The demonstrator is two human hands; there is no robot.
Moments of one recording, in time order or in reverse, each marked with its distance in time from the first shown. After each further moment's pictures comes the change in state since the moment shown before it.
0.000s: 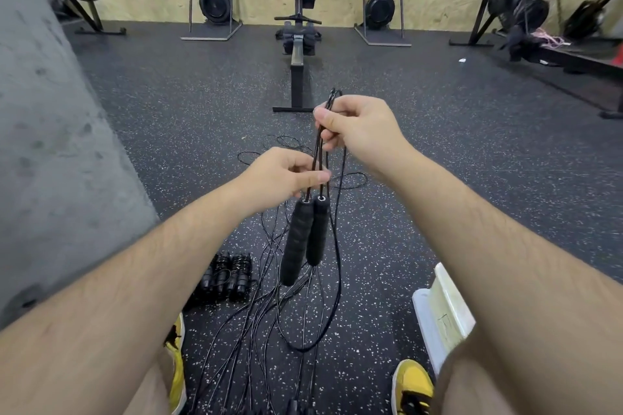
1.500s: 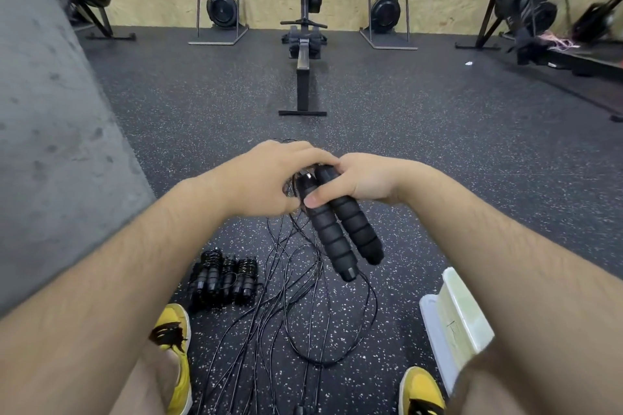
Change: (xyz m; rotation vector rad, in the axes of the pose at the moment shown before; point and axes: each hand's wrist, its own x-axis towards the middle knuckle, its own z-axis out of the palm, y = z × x) left_hand -0.018 0.016 -0.037 0.769 -0.139 0.454; right_hand -0.016 0.014 -0.001 -0.419 -0.643 0.293
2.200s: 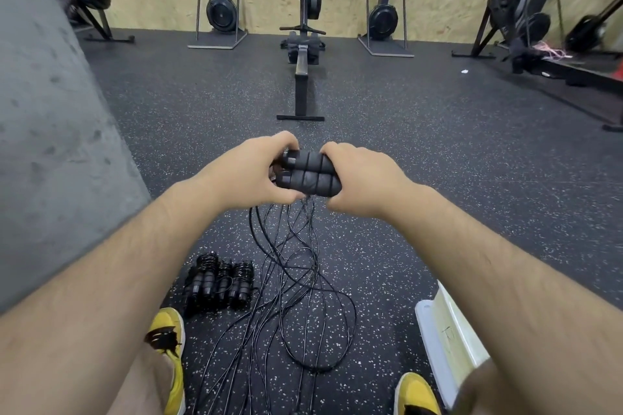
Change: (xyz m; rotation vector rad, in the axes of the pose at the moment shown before) left_hand -0.003 -0.016 0.001 -0.169 0.153 -0.262; right_hand -0.010 -0.006 0.008 -0.892 0.475 -0.104
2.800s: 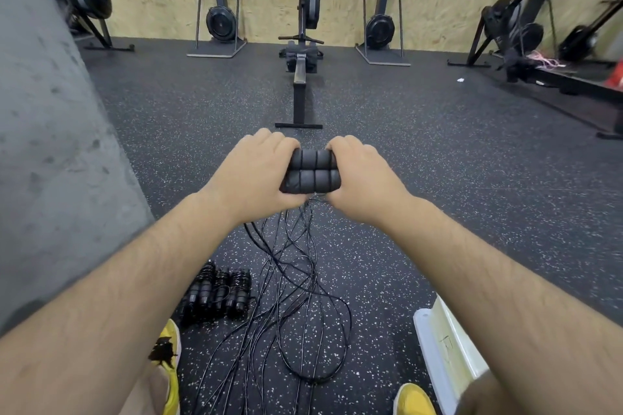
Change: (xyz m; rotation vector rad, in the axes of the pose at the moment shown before) left_hand 0.008 0.011 0.007 0.525 0.233 0.154; right_hand 0.003 0.003 0.004 0.182 0.186 0.069
